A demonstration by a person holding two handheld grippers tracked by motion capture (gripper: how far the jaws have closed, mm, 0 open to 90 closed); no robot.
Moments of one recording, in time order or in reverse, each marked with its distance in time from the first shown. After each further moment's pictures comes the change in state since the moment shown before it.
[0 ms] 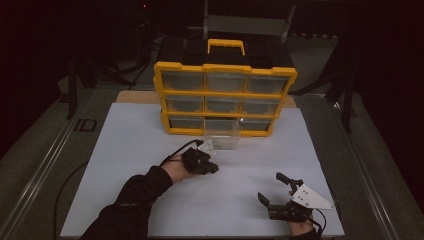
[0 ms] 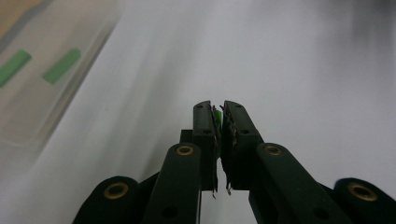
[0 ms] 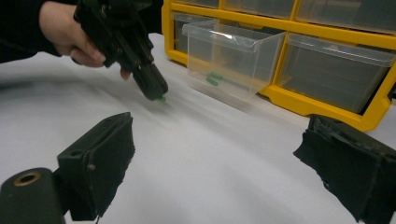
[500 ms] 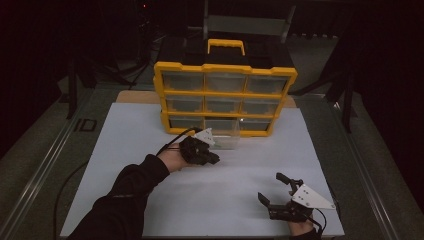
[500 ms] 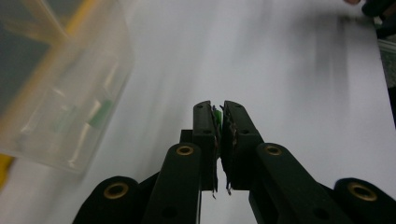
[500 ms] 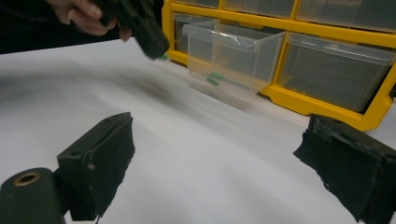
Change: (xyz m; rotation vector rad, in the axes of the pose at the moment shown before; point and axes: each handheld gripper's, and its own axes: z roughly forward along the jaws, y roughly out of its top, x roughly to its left) left arm 0.004 0.028 -0.041 -0.056 -0.025 0.037; right arm -0.001 0.000 0.000 -0.004 0.006 0.005
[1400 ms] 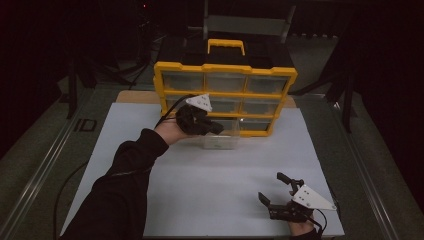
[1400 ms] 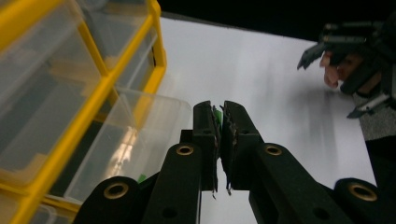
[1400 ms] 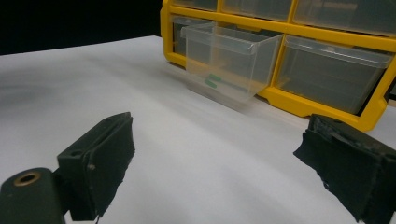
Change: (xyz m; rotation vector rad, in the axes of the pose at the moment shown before) left arm 0.032 0.057 -0.065 -0.181 0.040 0.030; right arm 0.000 0.000 -0.001 -0.008 -0.008 0.001
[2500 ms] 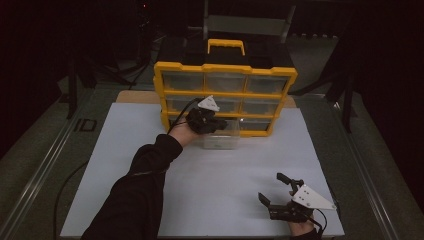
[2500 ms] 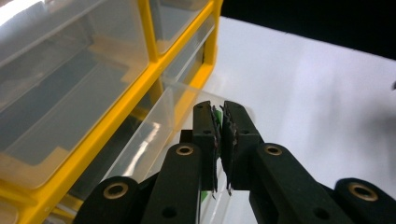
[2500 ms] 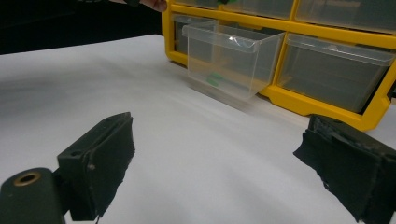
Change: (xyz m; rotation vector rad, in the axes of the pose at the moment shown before) left arm 0.019 -0.024 0.056 0.003 0.152 -0.111; right arm 0.000 0.000 0.000 0.008 0.006 0.000
